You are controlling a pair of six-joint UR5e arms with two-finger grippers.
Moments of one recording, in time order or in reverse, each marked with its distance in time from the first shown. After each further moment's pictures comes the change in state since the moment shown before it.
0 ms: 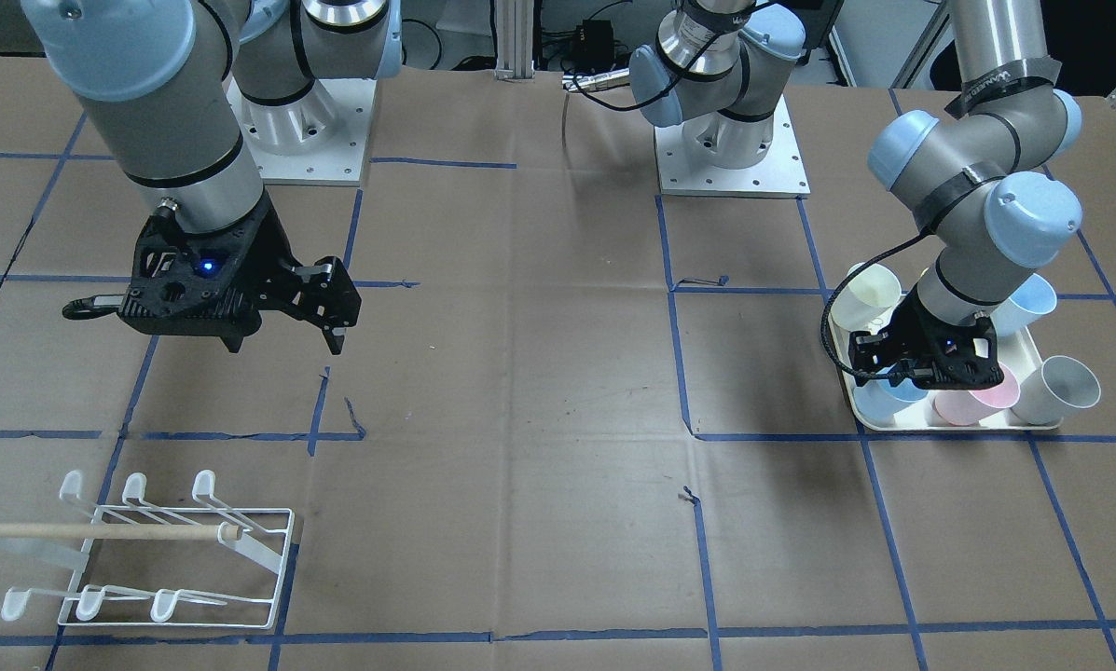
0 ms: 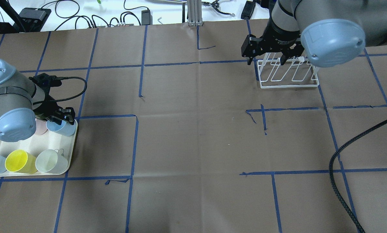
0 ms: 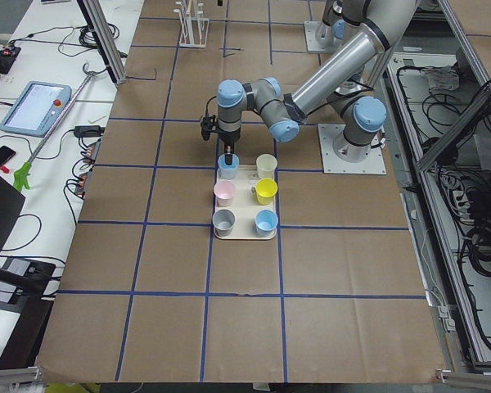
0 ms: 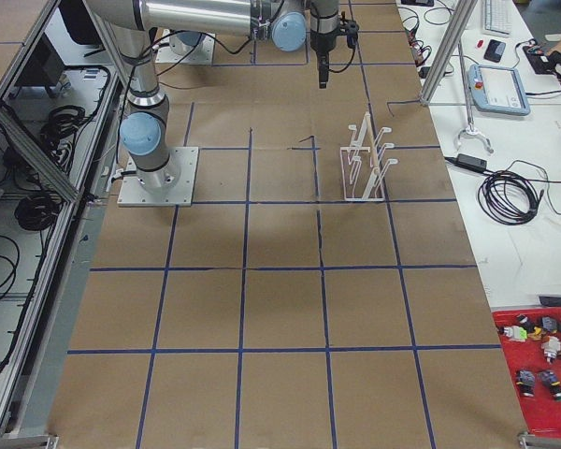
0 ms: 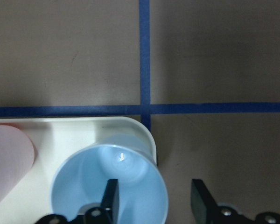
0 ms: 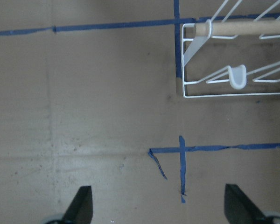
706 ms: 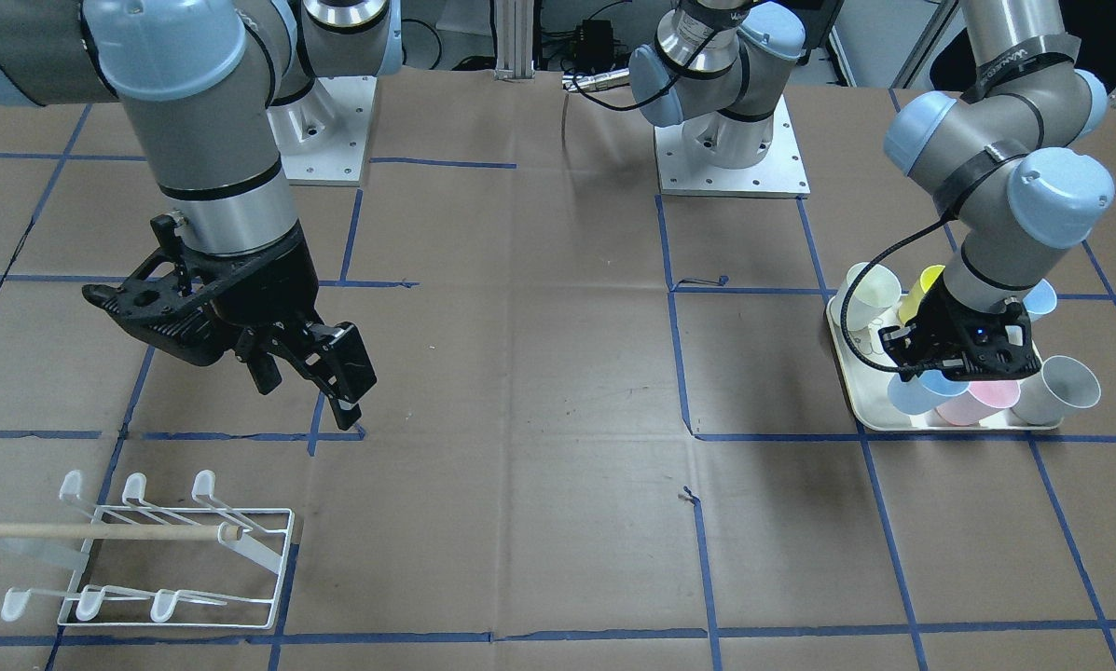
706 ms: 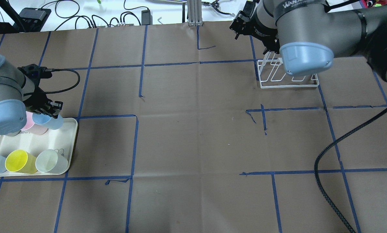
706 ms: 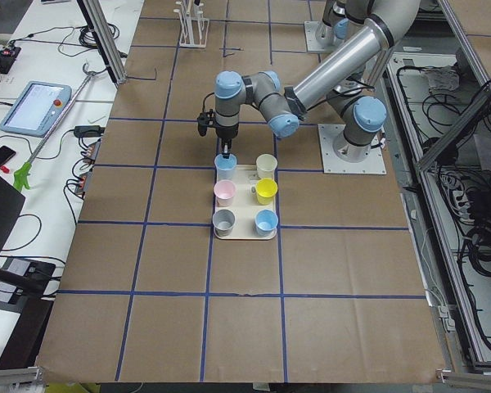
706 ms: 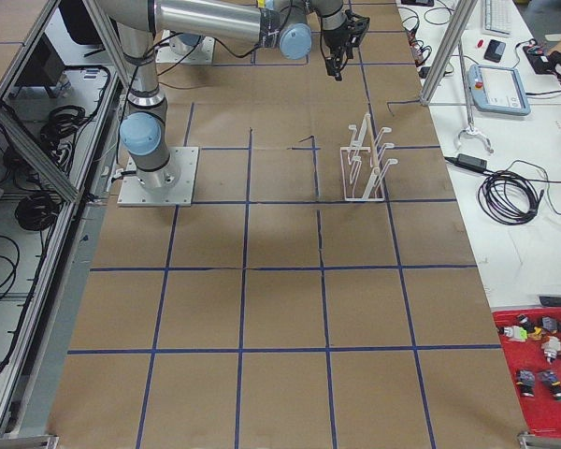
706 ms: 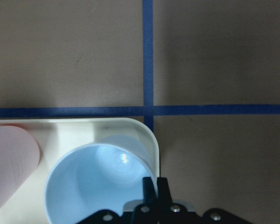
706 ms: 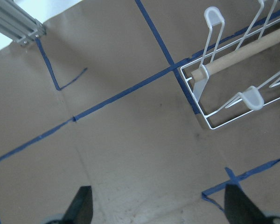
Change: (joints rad) left arm -0.006 0.048 0.089 -0.089 0.064 0.006; right arm 0.056 0.036 0.067 -0.354 -0.008 0.569
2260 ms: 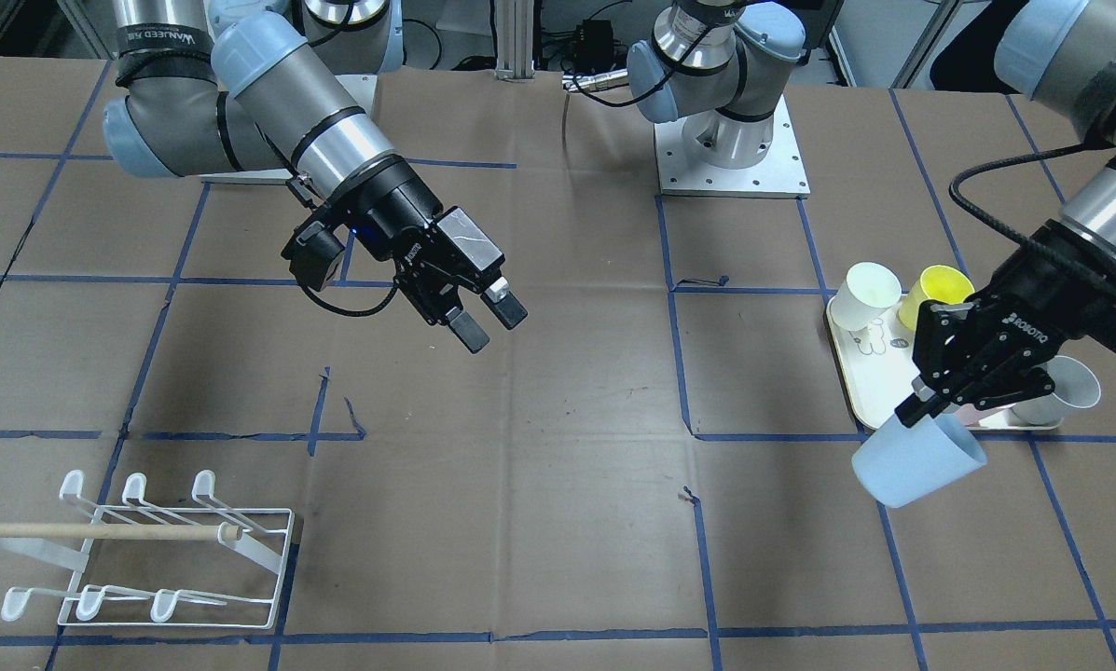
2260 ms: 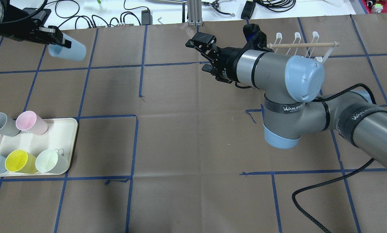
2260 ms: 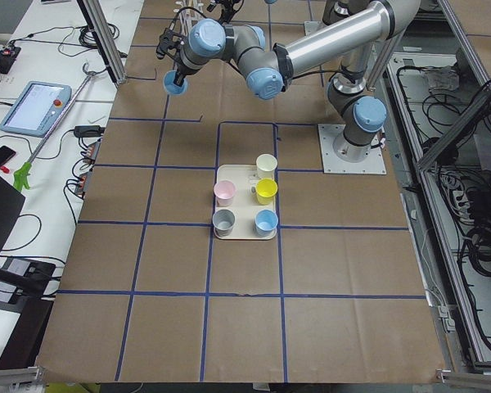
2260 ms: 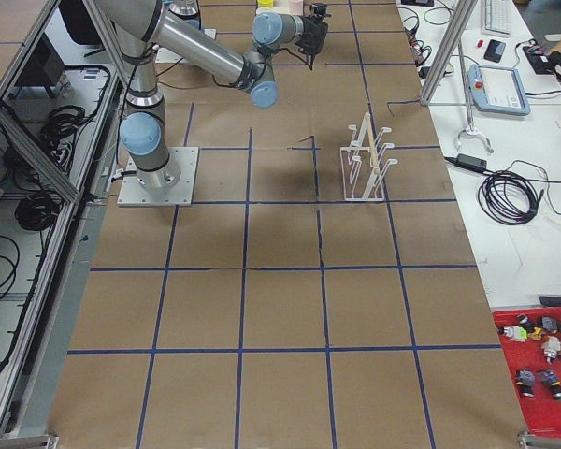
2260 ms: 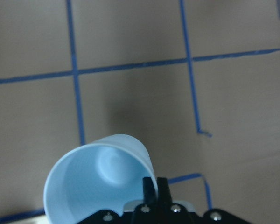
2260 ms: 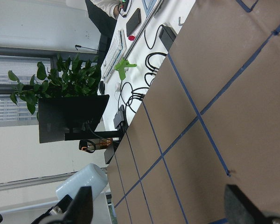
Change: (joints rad) left arm -0.058 -0.002 0.300 -0.107 -0.852 0.126; right arm 0.022 0.004 0.423 -1.051 0.572 0.552
